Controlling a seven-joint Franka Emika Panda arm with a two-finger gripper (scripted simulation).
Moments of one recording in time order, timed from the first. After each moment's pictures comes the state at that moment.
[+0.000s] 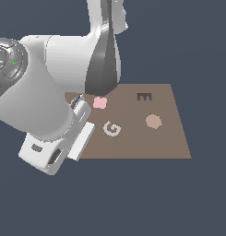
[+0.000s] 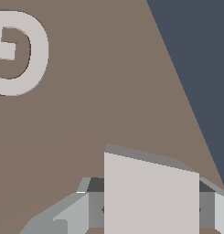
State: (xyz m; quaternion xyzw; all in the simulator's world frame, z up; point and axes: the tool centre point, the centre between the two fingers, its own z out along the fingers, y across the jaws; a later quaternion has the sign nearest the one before) arm 0.098 -0.120 0.033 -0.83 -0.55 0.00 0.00
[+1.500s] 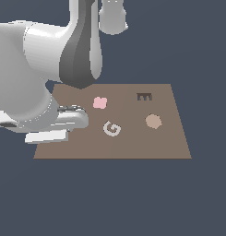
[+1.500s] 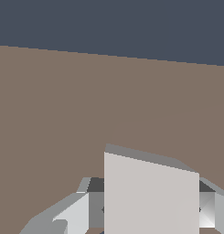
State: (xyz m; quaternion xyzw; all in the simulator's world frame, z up) arm 0.061 -0.172 0.037 -1.00 -0.05 0.00 0.00
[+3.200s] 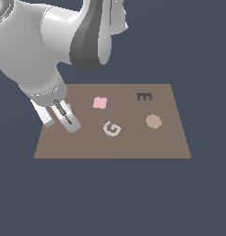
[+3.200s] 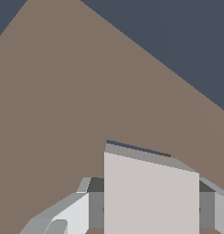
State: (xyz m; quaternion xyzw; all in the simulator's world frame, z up) arm 0.003 -0.163 0.040 -0.90 0.44 0.00 0.00
